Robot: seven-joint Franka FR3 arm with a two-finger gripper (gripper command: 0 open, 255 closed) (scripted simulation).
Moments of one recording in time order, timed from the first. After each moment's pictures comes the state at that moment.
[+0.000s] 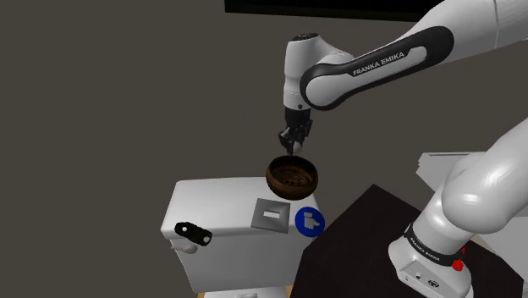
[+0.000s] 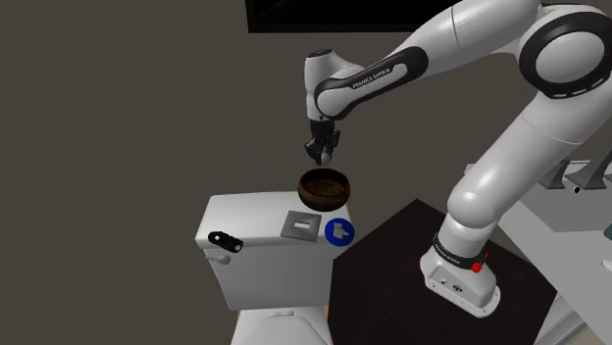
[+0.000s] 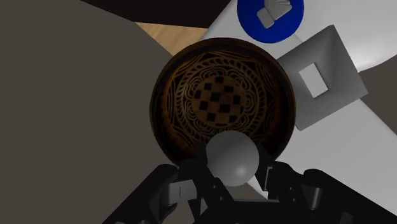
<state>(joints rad) 0.07 -0.24 0.27 -2.35 -0.03 2.09 0.31</state>
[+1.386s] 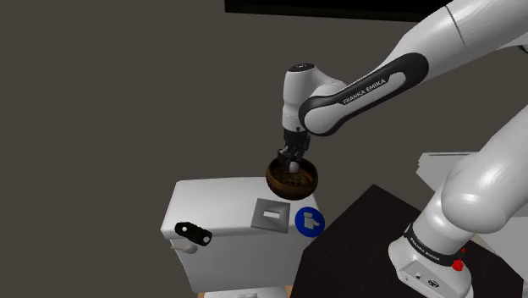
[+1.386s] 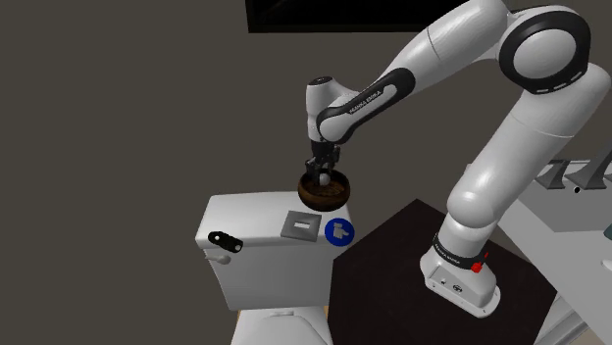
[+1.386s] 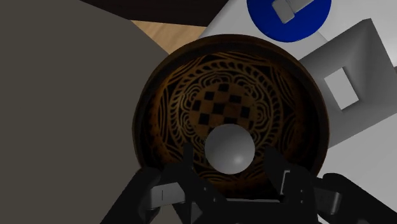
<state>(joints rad) 0.06 -0.15 0.28 -2.45 -0.06 2.27 0.34</state>
